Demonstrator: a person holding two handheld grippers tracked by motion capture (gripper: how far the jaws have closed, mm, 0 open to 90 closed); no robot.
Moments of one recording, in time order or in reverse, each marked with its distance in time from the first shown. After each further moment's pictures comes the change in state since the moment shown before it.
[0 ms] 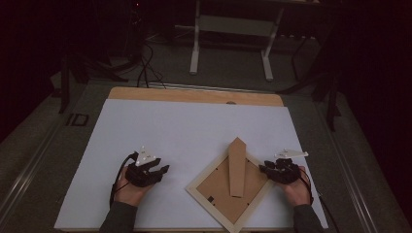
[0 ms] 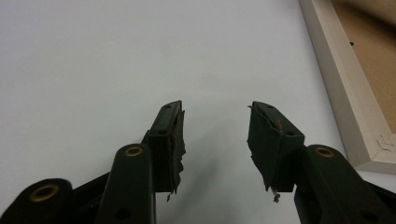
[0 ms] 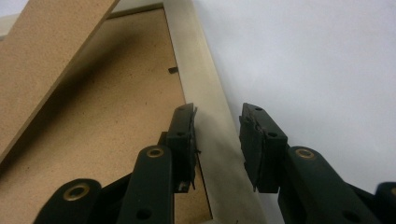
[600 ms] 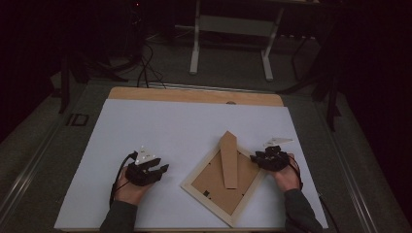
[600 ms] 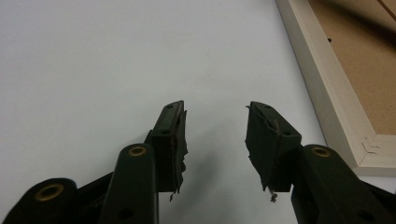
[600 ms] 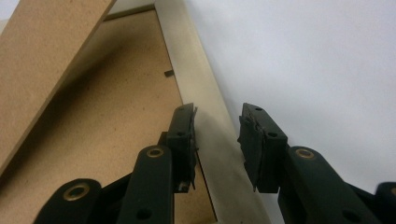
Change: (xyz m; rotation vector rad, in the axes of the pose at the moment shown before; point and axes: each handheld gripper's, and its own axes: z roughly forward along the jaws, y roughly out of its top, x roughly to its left) left arm 0.005 -0.003 0.005 -0.004 -0.006 -0.017; right arm -0.001 0.036 0.031 0.029 0.023 -0.037
